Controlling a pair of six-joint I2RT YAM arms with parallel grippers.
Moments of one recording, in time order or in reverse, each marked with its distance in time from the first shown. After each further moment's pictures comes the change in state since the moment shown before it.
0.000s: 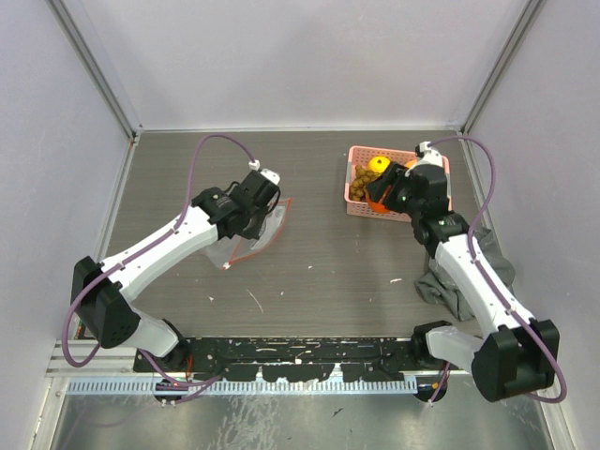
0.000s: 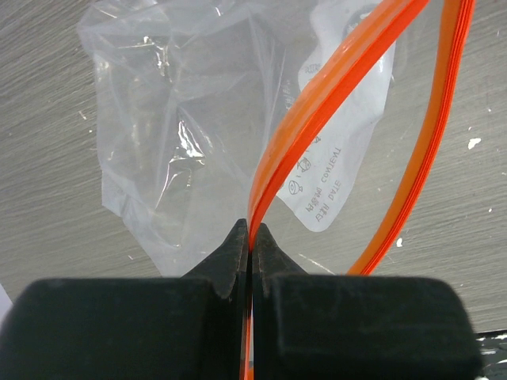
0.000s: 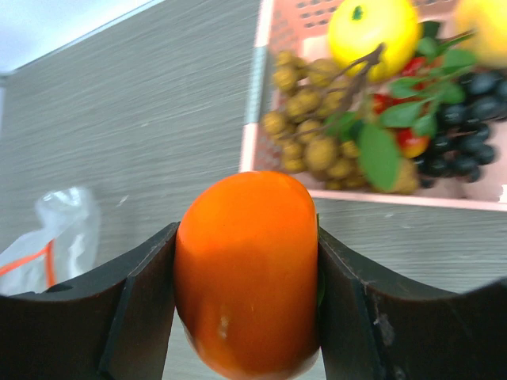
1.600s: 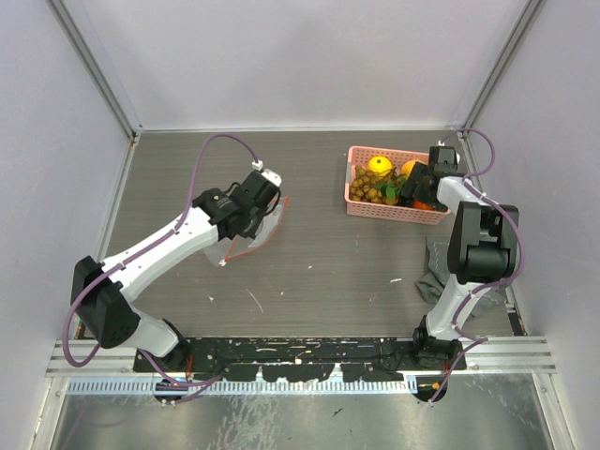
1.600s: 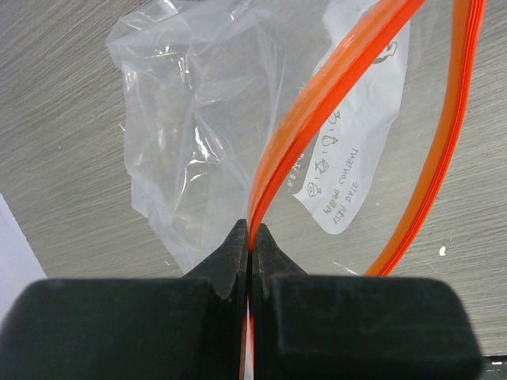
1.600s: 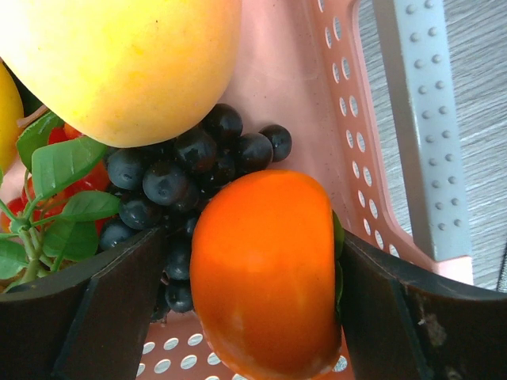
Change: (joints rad) left arm -0.002 0.000 -0.017 0.021 -0.061 0.105; right arm -0.341 0.732 0.335 -0.110 0.163 -0.246
